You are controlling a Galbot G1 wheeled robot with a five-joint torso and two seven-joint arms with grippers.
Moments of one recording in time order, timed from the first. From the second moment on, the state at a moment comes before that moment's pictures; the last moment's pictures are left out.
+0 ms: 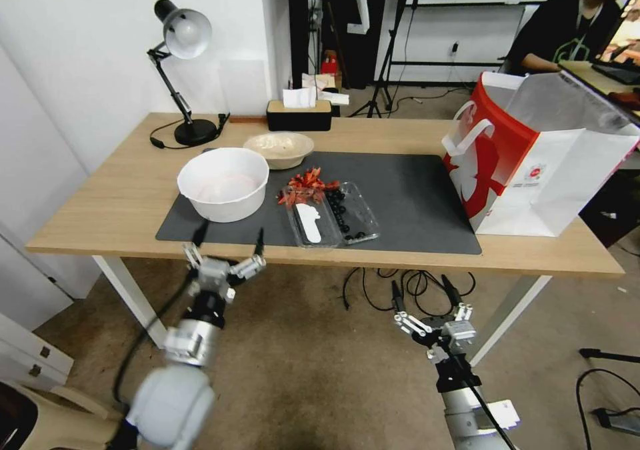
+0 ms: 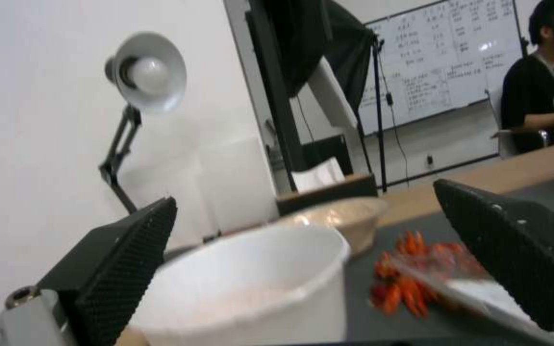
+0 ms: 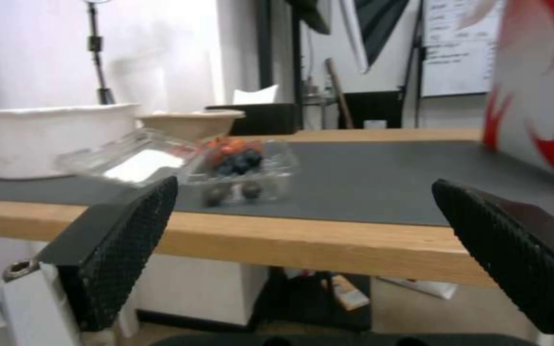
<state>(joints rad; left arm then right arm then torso) 1.43 -1.12 -0.43 -2.15 -0.13 -0.13 -0.17 -1.68 1.23 0.33 1.98 0.20 0.45 0.07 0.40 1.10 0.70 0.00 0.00</state>
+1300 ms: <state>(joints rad) 0.07 -0.98 0.58 -1.39 -0.45 0.13 0.06 -1.64 1.34 0.31 1.97 0.15 0.36 0.07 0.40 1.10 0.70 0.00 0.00</state>
